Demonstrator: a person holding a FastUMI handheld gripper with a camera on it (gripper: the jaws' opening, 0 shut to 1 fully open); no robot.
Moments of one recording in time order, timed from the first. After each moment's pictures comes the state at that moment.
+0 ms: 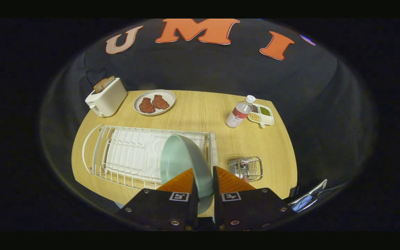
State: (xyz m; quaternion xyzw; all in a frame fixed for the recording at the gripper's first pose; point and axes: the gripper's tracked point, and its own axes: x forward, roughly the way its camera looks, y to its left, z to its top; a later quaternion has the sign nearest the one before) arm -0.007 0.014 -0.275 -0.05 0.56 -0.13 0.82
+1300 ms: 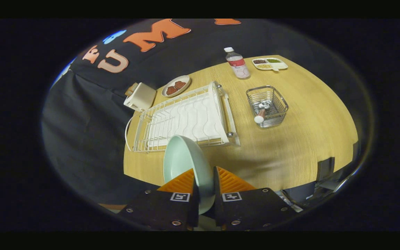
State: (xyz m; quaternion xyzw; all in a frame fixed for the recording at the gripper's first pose) arm -0.182 0.013 -0.334 0.21 0.58 0.00 0.79
